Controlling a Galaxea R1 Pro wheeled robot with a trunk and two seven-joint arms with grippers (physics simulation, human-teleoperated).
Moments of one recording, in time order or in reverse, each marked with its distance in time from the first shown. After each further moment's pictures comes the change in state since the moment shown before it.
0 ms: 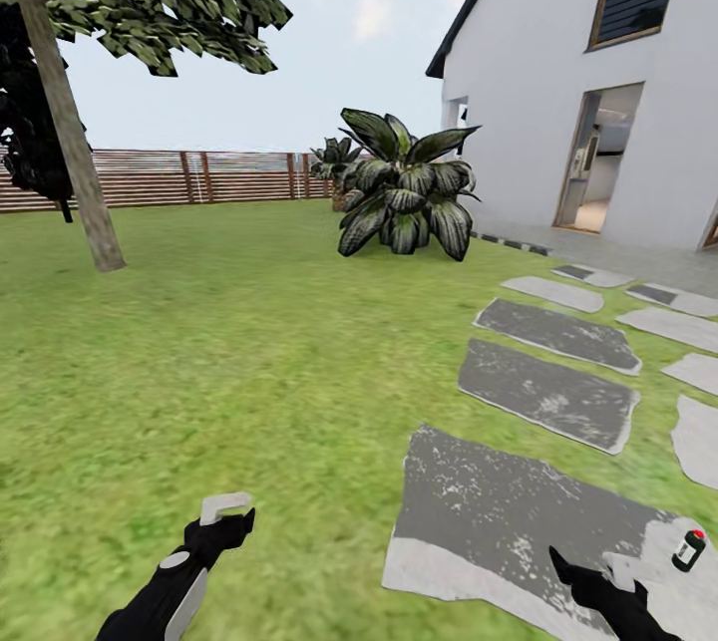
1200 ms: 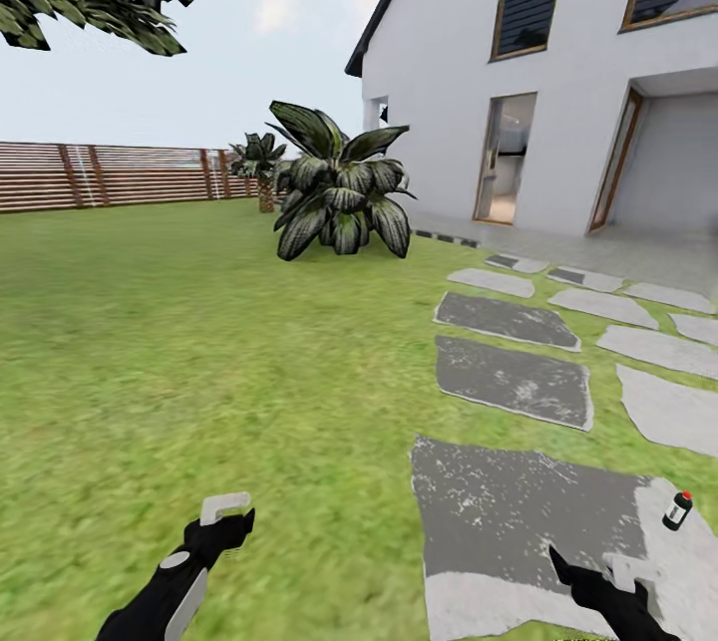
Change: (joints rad) left arm 0.000 0.000 0.000 0.000 0.000 0.000 0.000; right arm 0.000 0.000 0.000 0.001 -0.001 0.003 -0.001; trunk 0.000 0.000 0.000
